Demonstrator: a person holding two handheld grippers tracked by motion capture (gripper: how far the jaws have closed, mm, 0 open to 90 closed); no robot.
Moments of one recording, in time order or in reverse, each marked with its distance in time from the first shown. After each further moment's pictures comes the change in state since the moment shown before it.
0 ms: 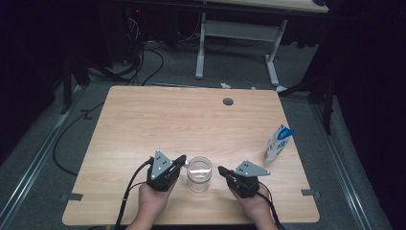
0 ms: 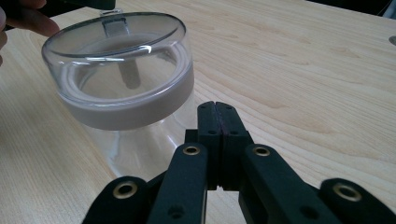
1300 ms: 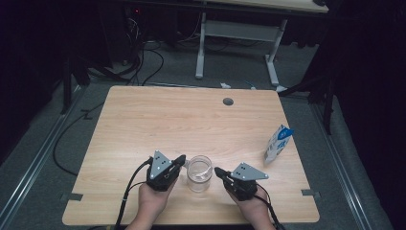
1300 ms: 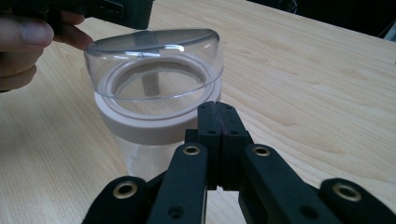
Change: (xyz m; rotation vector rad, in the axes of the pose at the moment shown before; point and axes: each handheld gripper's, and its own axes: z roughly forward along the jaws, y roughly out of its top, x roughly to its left) left arm 0.007 0.001 -0.003 0.052 -0.009 0.050; right arm 0.015 0.008 -0.004 -0.034 0.016 -0.052
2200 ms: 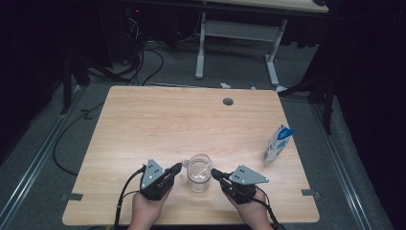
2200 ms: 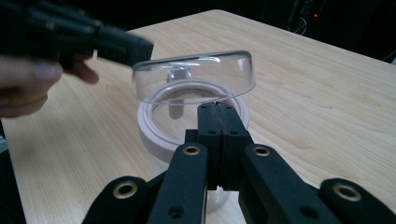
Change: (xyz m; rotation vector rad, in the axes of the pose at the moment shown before) left arm -0.003 -0.010 -0.029 -0.030 -0.019 -0.103; right arm 0.015 0.012 -0.009 -0.056 0.038 -0.031
